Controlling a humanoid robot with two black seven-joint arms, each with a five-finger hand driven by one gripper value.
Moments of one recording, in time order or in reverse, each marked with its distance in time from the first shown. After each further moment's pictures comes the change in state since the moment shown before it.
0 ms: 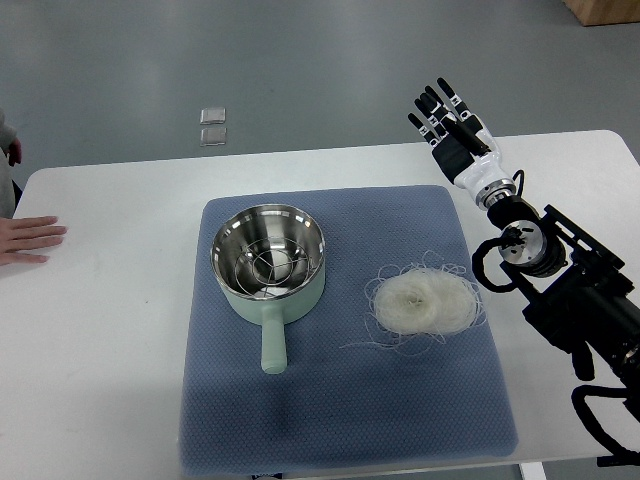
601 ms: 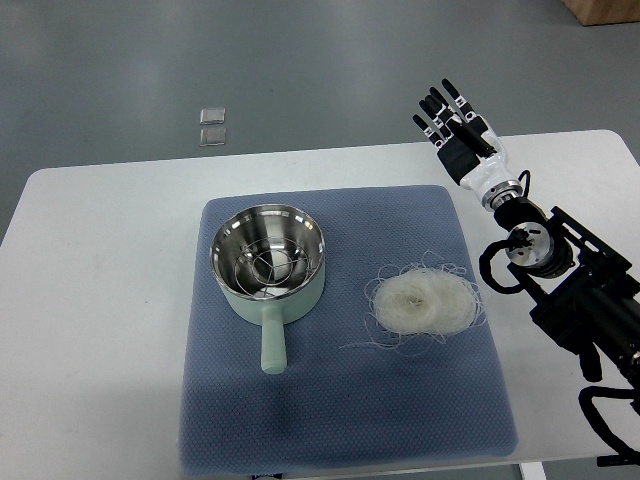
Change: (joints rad) left arm 0.000 0.000 -0.002 -0.003 0.000 0.001 0.000; right arm -0.004 -0.034 -0.012 0.001 -0.003 0.022 -0.002
